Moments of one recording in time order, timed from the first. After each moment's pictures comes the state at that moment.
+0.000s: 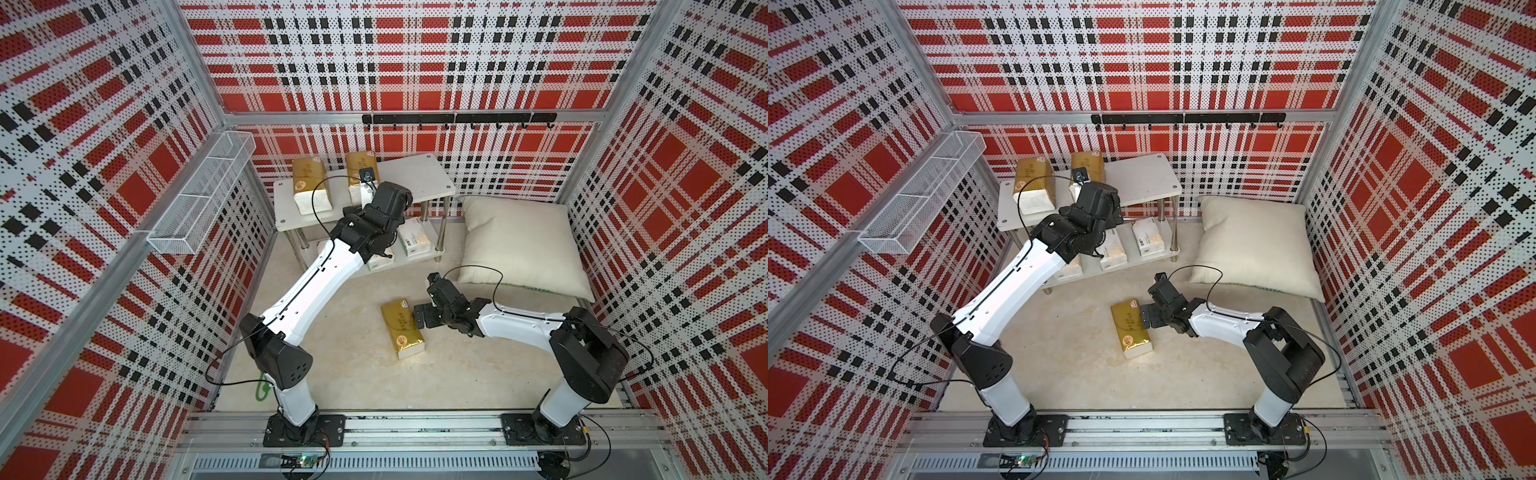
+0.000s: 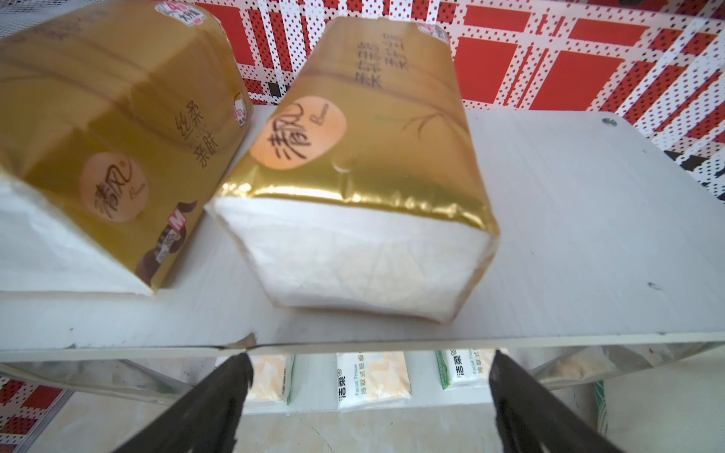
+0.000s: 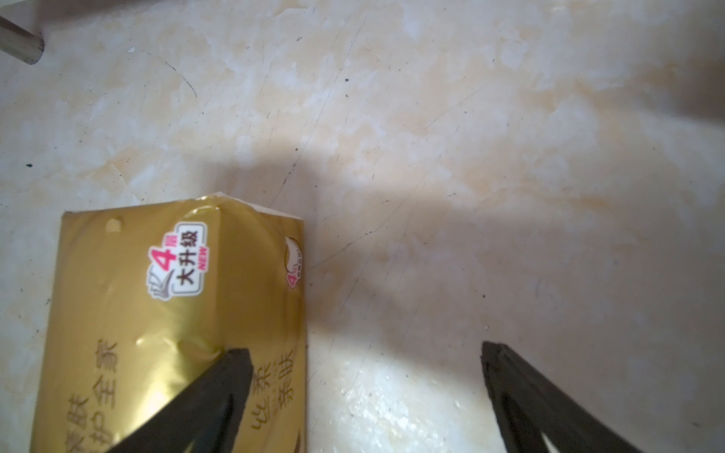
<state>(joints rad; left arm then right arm) -0.64 1.75 1.98 -0.82 -0.78 -0.52 0.78 1.66 0.94 -0.18 0.12 0.48</state>
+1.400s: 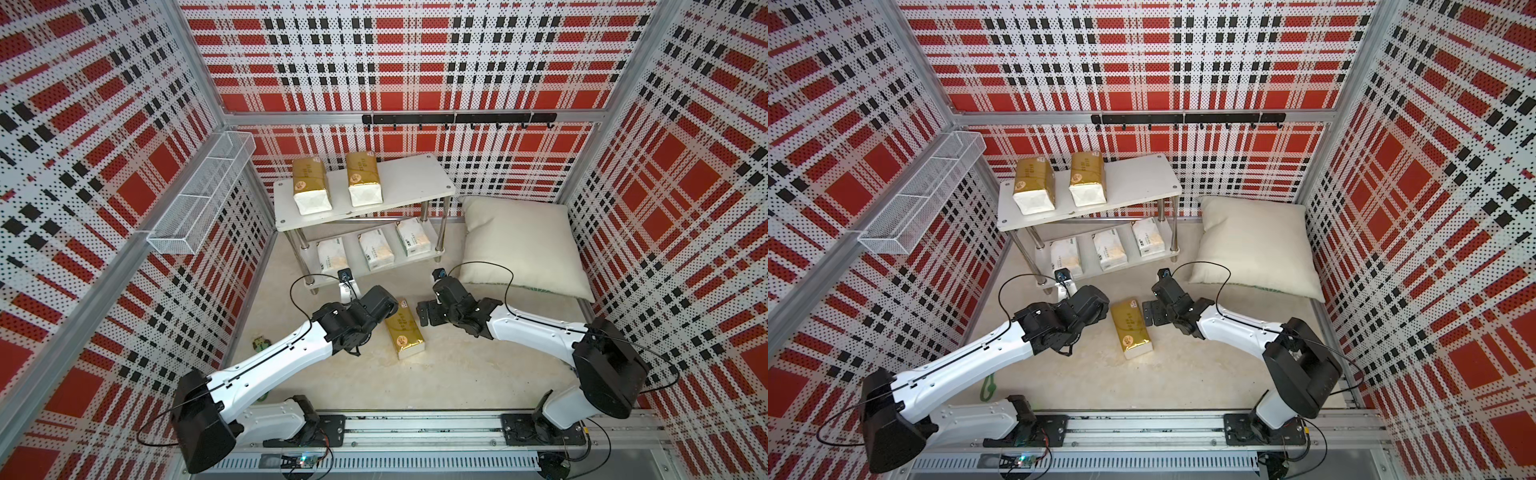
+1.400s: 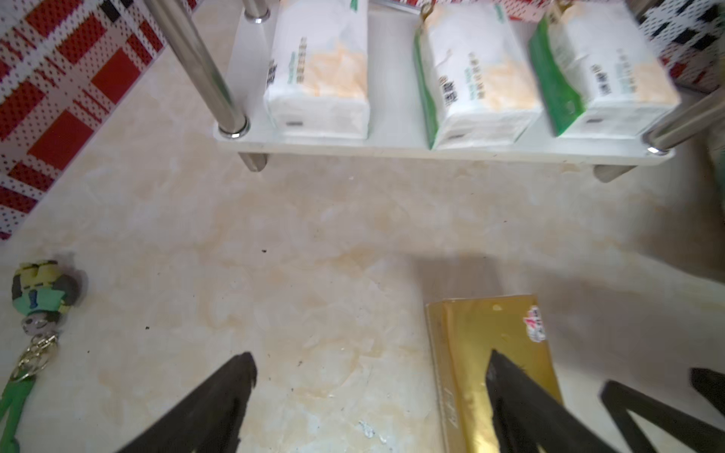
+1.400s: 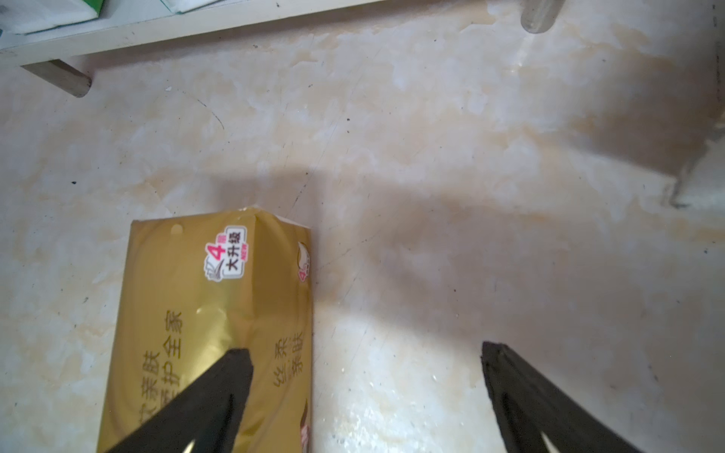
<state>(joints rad) -0.82 1.19 0.95 -0.86 -0.67 -1.01 0.79 1.52 0.91 -0.23 0.16 0.46</state>
